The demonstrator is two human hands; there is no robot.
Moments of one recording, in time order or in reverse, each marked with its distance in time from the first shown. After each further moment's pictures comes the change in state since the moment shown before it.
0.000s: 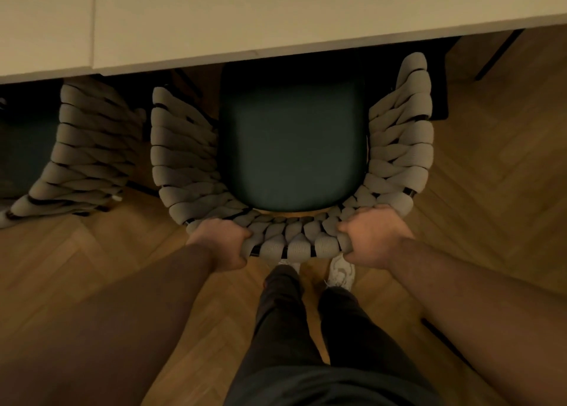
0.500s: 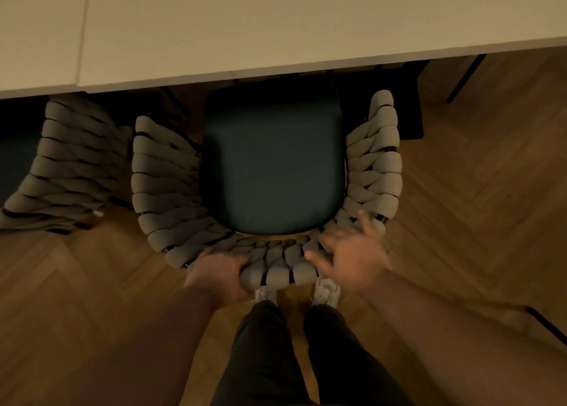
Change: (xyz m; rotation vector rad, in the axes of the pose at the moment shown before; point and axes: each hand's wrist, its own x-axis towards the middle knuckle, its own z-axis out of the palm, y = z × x) left_hand -0.005 0.058 0.041 -0.127 0.135 -0.024; right_hand -0.036 -0.009 0.025 0.292 0.224 0.121
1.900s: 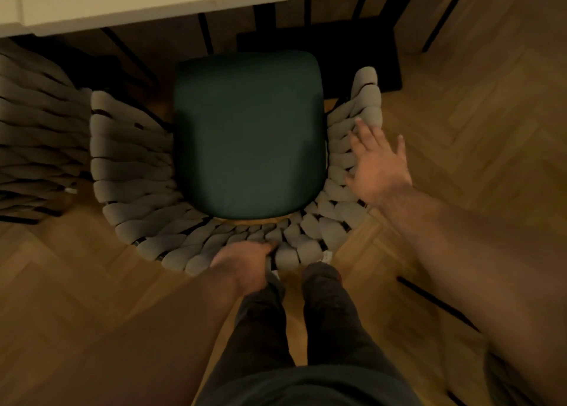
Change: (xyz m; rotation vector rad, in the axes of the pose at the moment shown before) left_hand -0.024 0.019 0.050 -0.101 -0.217 0.183; right_hand 0.015 0.022 0.006 -0.037 0.140 0.331
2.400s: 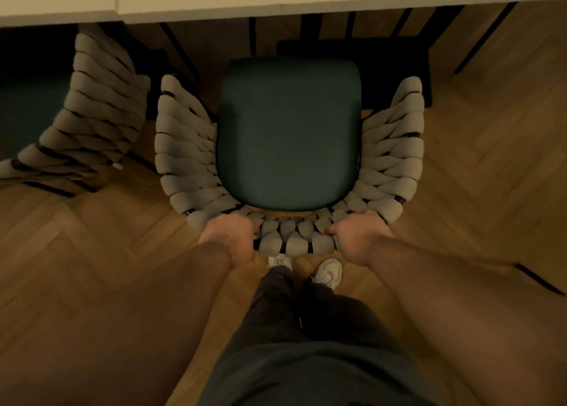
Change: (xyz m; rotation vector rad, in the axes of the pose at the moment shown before) left_hand -0.055 -0.072 -0.006 0.102 0.131 -0.228; right_hand -0.077 -0.119 0.038 -0.301 -0.454 -0.333
